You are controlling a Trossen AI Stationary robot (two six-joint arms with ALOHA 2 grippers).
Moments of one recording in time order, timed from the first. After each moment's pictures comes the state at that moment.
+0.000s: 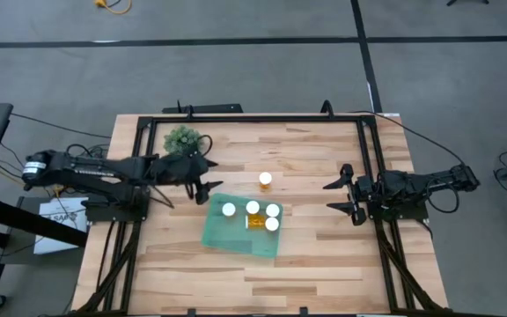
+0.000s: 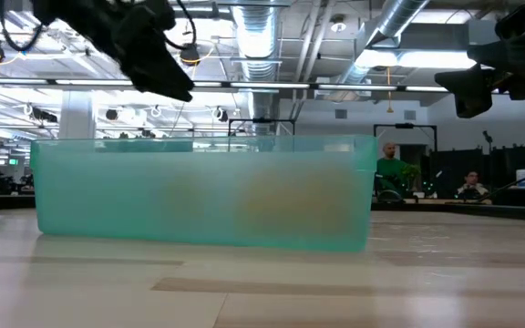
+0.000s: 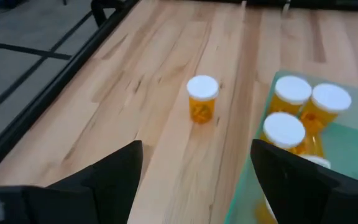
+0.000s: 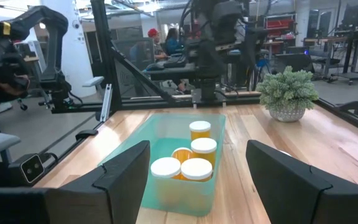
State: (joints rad) left arm 0.04 1.02 0.65 -0.17 -0.24 -0.09; right arm 0.21 0.03 0.01 0.02 0.08 0.05
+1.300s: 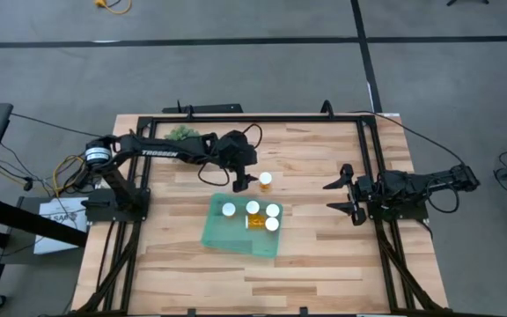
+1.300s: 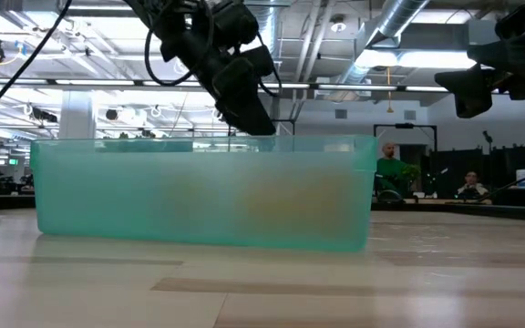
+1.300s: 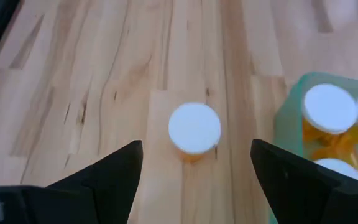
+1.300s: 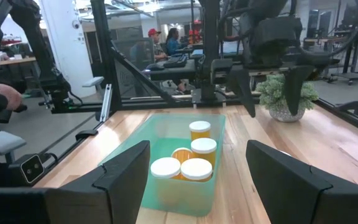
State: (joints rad) left arm 0.25 1.69 1.16 -0.24 0.15 0.15; right arm 0.21 0.03 0.01 0.02 0.08 0.05
